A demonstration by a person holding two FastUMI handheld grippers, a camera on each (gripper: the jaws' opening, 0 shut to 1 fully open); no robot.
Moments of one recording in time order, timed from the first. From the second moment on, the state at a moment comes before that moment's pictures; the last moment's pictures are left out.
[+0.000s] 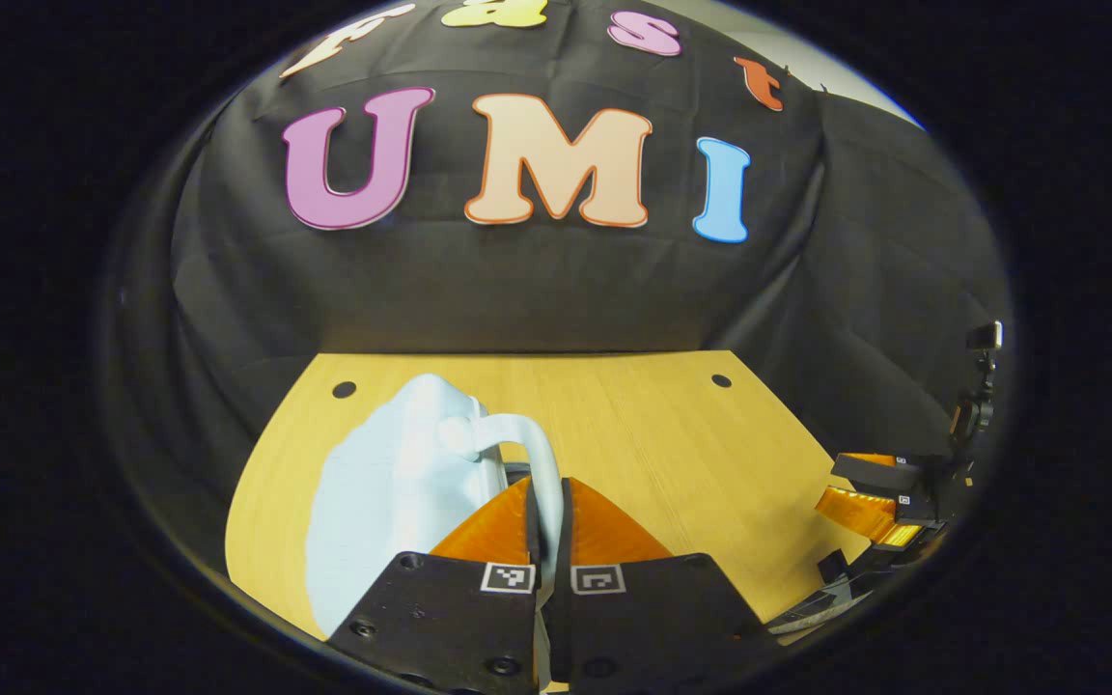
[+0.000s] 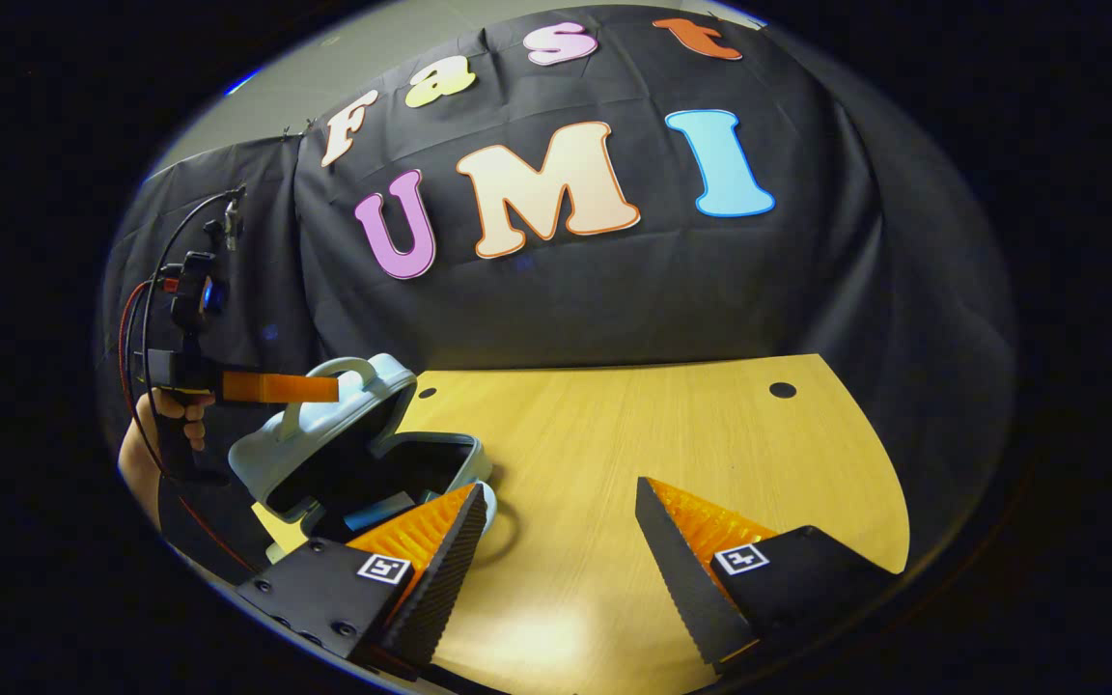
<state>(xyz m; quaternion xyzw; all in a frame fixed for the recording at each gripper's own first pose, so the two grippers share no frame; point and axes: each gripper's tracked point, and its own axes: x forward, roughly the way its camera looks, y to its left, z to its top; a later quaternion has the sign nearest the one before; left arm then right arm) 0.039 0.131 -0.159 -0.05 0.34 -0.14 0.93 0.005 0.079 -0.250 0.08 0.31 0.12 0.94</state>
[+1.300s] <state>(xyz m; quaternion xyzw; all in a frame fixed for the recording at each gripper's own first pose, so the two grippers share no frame) 0.048 0.080 -0.048 -0.03 0.10 -0.09 0.99 0.088 0.075 -0.070 0.08 0.08 0.05 0.99</state>
